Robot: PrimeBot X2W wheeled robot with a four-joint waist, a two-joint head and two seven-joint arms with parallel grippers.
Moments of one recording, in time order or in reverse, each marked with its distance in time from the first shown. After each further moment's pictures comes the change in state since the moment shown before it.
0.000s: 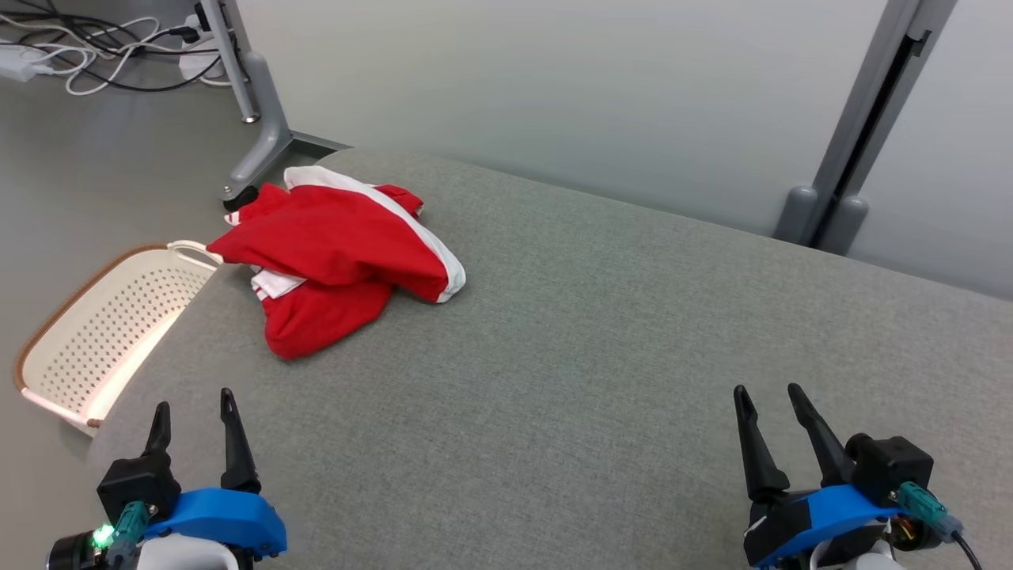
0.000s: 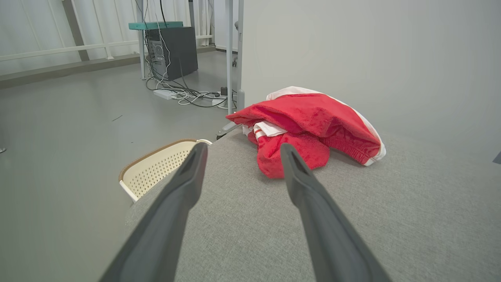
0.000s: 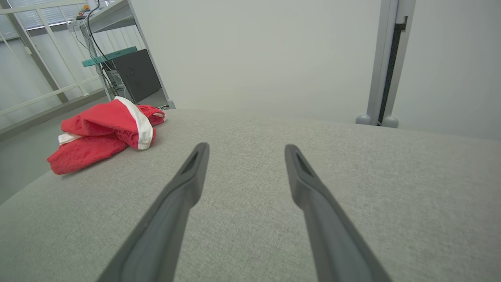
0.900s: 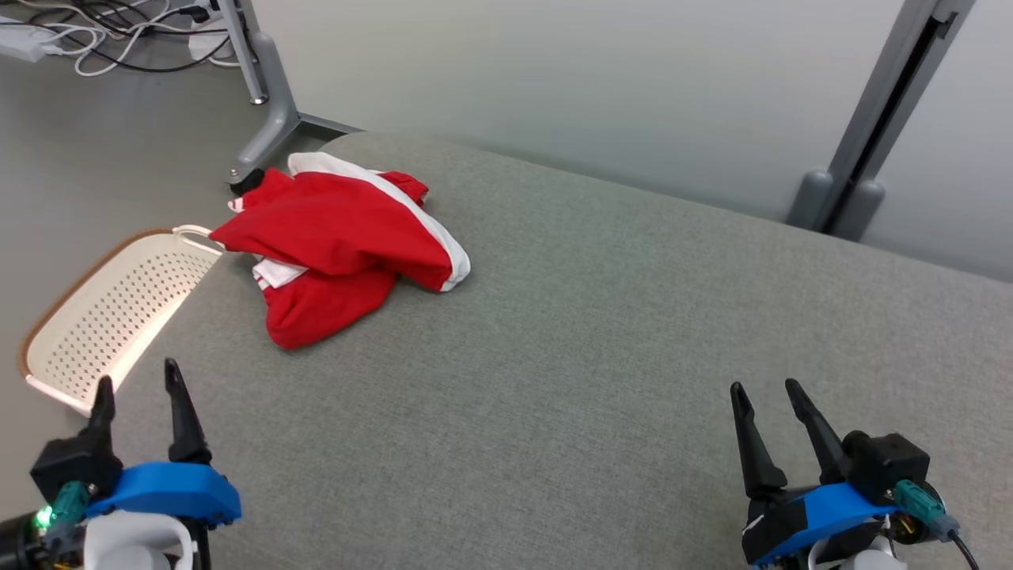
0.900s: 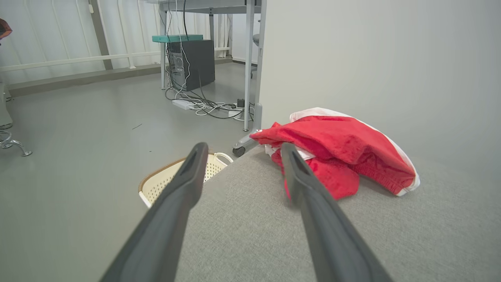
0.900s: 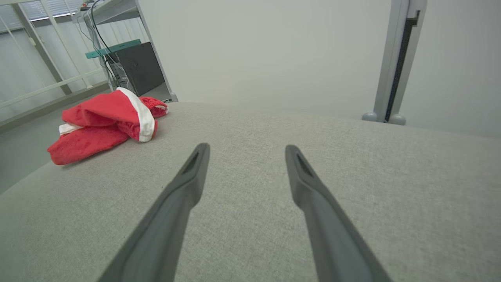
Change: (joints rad) left arm -0.020 0.043 0.035 -0.012 -0.049 0.009 -0.014; right arm 0.010 0.000 0.008 -0.011 -0.020 0.000 0.000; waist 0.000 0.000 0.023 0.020
